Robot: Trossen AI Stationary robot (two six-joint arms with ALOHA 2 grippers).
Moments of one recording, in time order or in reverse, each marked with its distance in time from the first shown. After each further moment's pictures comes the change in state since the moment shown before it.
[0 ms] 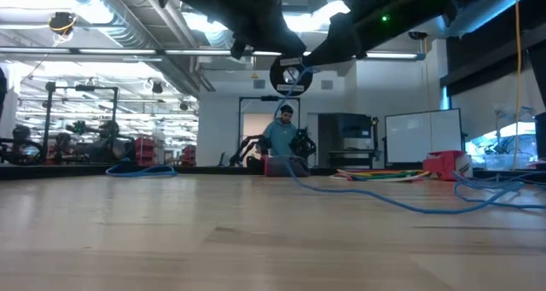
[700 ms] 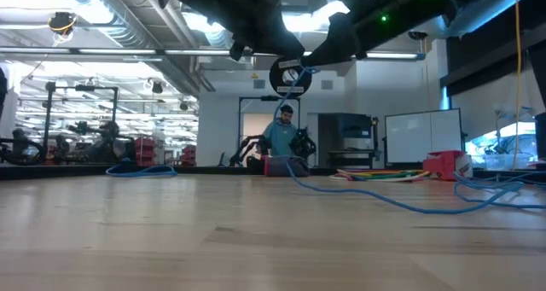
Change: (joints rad) left arm 0.013 0.000 0.000 -0.011 -0.010 -0.010; right arm 0.000 0.000 0.002 -0.005 0.004 0.022
